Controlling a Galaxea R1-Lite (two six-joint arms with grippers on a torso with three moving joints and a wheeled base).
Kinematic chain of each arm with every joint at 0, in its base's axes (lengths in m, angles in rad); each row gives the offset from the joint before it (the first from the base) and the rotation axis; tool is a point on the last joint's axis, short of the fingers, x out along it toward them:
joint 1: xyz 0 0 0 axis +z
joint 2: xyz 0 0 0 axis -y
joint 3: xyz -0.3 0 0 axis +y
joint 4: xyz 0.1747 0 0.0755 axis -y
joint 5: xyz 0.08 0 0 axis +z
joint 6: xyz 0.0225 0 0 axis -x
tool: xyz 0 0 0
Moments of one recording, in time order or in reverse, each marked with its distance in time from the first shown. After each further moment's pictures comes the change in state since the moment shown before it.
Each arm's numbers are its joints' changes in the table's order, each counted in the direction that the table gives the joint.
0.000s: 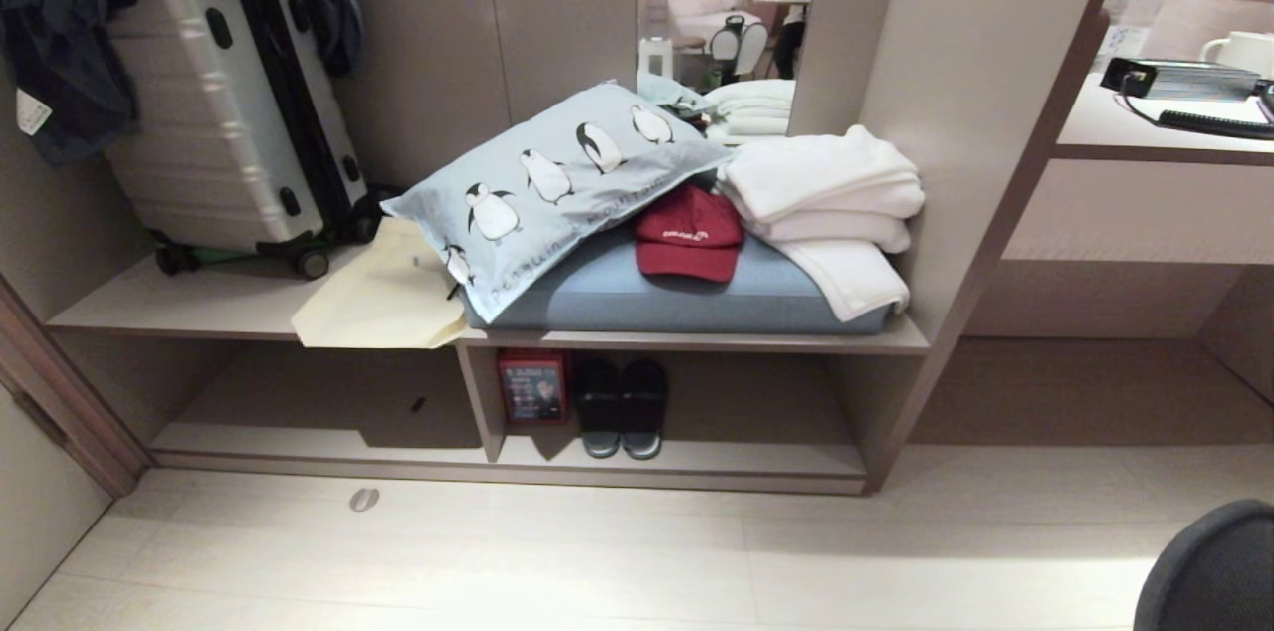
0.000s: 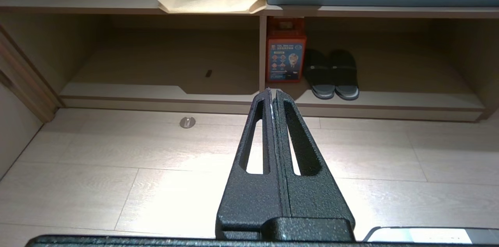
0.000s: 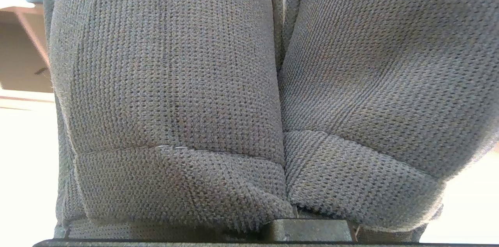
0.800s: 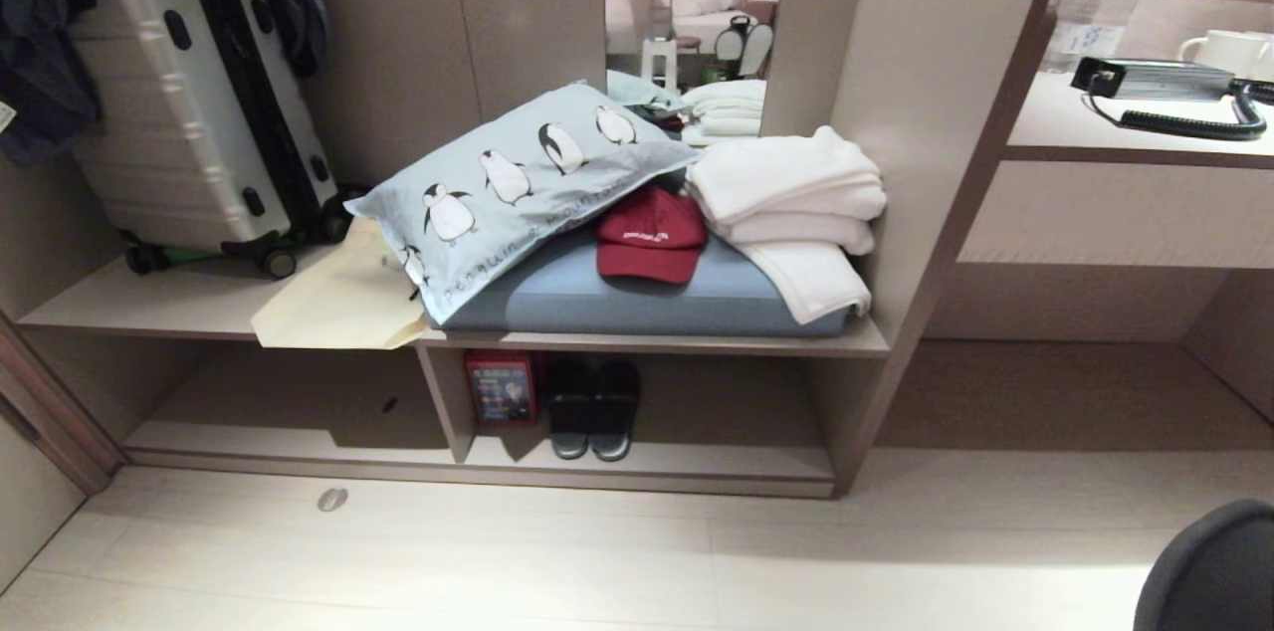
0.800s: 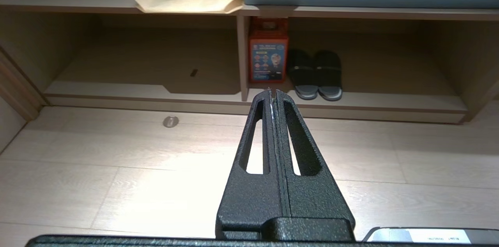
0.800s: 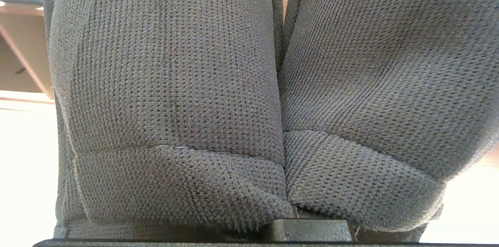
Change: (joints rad) left arm 0.000 0.000 0.000 0.000 0.001 0.004; right arm 0.000 0.000 0.000 0.000 0.000 0.000
